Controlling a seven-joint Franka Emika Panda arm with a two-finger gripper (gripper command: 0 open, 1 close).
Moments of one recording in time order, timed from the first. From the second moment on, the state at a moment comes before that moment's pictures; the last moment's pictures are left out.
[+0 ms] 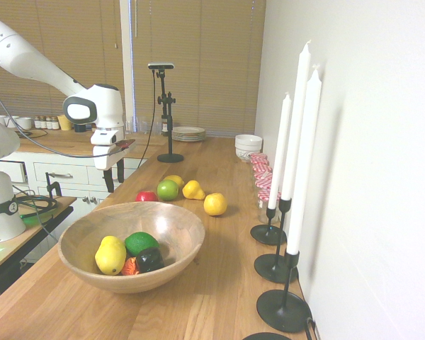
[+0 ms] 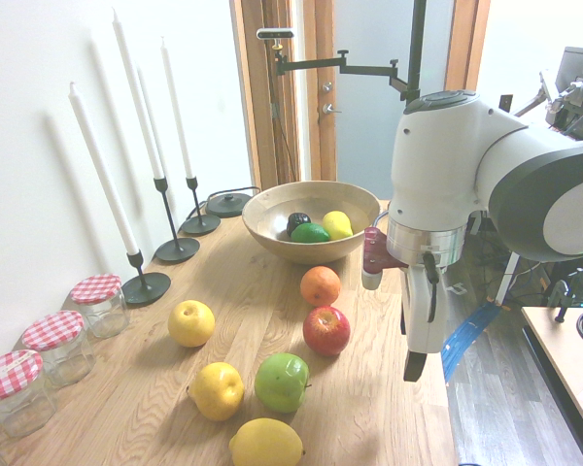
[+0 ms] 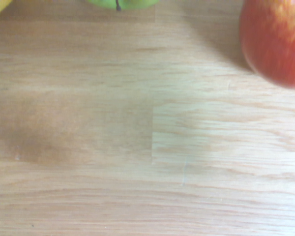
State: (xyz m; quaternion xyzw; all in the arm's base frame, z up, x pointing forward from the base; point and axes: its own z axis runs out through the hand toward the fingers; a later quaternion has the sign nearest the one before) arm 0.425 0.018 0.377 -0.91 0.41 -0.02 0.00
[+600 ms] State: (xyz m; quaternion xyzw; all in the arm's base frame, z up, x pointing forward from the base) arm 0.465 -0.034 0.468 -0.89 0.44 -0.07 0.02
